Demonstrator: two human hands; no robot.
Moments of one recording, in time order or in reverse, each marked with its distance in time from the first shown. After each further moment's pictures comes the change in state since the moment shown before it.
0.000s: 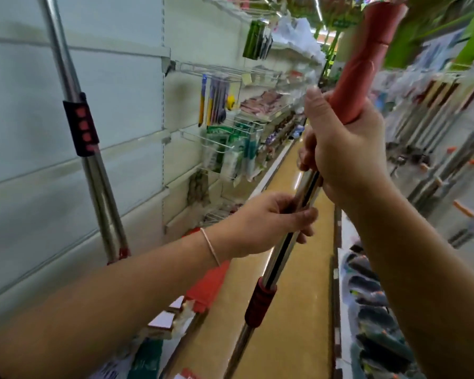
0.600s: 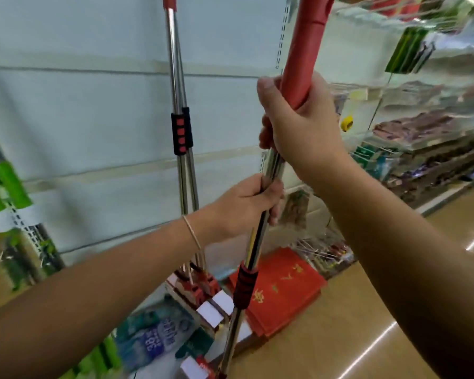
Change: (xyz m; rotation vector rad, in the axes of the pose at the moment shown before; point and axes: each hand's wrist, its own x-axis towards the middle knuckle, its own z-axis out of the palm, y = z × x) left_hand 0.041 0.000 -0.019 0.155 0.698 -0.108; right_hand 0.093 0.059 0.032 0.362 -0.519 -0.049
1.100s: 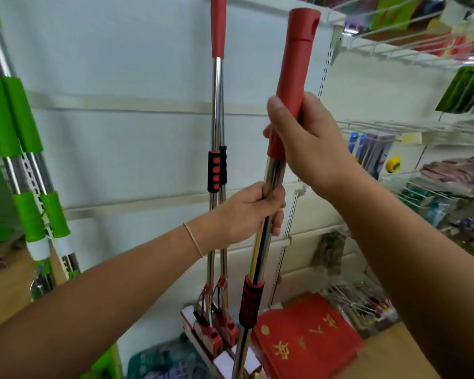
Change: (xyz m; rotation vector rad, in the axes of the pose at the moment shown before) left_hand 0.036 0.009 -0.085 0.033 0.090 -0.002; right_hand 0.065 0.011 0.042 -0.098 -0.208 -0.099
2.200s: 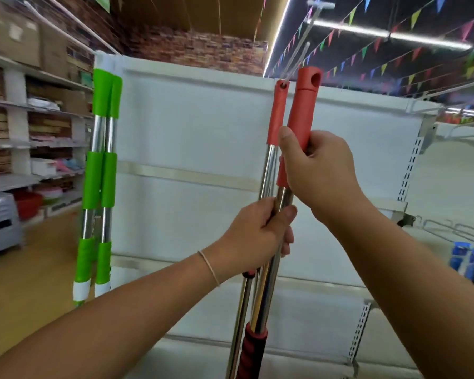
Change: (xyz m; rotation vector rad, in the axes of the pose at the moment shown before) left_hand 0.084 0.060 -0.035 0.419 0.661 0.155; right_hand 0.143 0.024 0.010 0.039 -0.016 -0.187
